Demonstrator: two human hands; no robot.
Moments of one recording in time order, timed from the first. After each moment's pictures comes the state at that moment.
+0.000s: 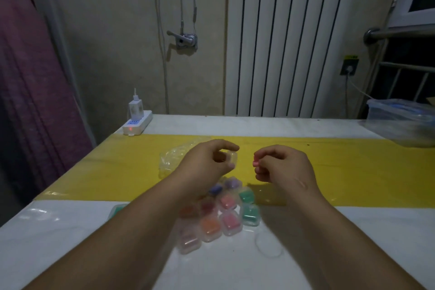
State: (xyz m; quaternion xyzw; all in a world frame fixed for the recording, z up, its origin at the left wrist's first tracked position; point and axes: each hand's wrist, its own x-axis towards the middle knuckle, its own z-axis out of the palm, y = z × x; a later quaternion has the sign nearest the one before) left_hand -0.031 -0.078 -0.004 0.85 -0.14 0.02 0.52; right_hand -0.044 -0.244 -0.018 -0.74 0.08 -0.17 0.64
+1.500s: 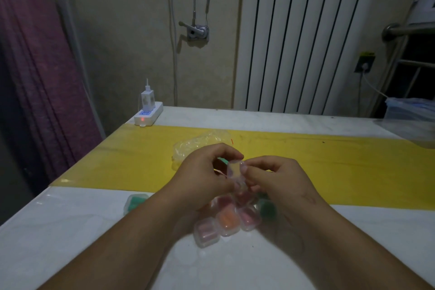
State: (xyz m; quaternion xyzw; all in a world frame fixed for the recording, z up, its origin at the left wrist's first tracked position) left_hand -0.047 -0.043 -0.024 0.82 -0.20 0.05 0.53; right_hand -0.061 -0.206 -0.037 -0.74 -0.04 -0.05 0.67
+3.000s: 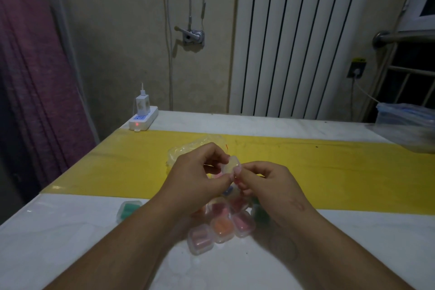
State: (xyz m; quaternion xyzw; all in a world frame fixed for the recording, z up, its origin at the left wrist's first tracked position) left_hand -0.040 -0.042 -0.031 0.81 -0.21 0.16 0.53; right_hand -0.063 -0.205 -0.034 -0.77 -0.04 -0.06 0.64
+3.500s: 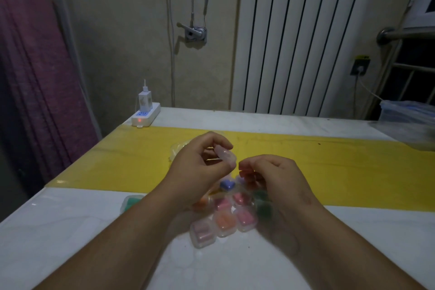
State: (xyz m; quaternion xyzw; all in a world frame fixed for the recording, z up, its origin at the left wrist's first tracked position) left_hand -0.045 -0.041 -0.021 0.75 -0.19 0.09 0.63; right_hand -0.058 -0.207 -0.035 -0.72 0.00 -0.07 0.69
